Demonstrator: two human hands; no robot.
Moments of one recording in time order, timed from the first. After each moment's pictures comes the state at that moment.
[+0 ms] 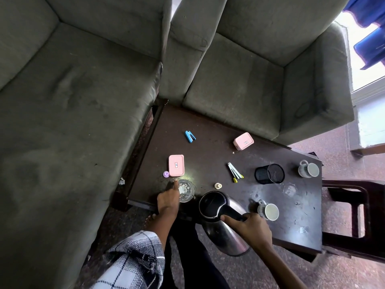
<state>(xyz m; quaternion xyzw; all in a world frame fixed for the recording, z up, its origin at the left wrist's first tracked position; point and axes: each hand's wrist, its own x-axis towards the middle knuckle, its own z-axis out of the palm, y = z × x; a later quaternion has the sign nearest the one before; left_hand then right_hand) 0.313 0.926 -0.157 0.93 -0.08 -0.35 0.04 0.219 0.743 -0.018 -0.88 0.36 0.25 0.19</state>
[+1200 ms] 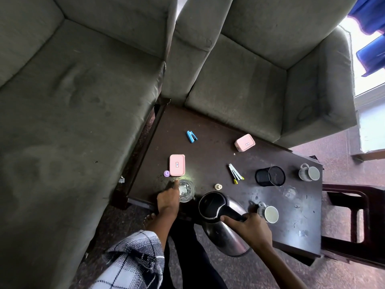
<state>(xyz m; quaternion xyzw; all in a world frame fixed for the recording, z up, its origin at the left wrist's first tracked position) 0.312 0.926 -0.156 0.94 -0.07 -0.34 0.06 0.225 0.744 -0.014 -0.88 0.36 0.26 0.18</state>
